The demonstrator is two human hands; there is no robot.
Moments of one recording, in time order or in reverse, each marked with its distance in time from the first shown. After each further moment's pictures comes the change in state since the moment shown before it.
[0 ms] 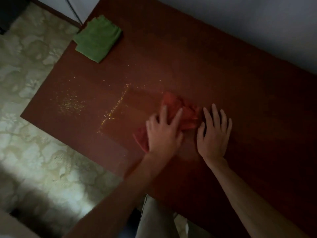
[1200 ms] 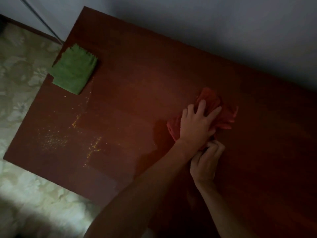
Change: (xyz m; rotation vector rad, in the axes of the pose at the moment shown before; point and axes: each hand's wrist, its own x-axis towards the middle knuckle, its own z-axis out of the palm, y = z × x) left_hand 0.123 0.110 0.022 -0.061 -0.157 0.319; right_hand -0.004 0.005 0.004 0.467 0.215 0.289
